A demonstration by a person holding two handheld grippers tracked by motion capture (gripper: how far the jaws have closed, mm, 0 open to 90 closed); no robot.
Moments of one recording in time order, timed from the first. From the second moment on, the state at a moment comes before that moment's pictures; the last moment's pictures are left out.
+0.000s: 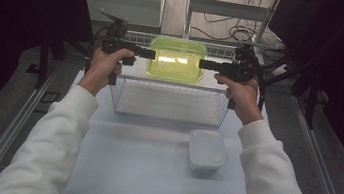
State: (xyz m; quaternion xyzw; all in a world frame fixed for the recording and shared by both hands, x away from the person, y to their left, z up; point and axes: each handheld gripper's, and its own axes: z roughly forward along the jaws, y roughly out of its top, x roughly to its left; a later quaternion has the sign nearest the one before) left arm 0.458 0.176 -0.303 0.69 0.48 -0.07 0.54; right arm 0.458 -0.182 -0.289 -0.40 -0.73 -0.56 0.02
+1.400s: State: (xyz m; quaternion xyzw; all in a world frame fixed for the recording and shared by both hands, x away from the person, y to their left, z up) left arm 0.518 0.173 -0.346 0.63 0.55 -0.12 0.53; right arm 0.524 -0.172 -0.327 -0.55 -0.66 -0.51 0.08
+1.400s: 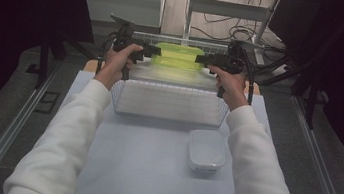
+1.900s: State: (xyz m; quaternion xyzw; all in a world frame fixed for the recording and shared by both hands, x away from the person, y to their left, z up) left arm 0.487 0.171 -0.320 0.67 0.51 -0.03 0.55; right arm 0.489 -0.168 -0.298 -0.51 -0.69 -0.52 -0.05
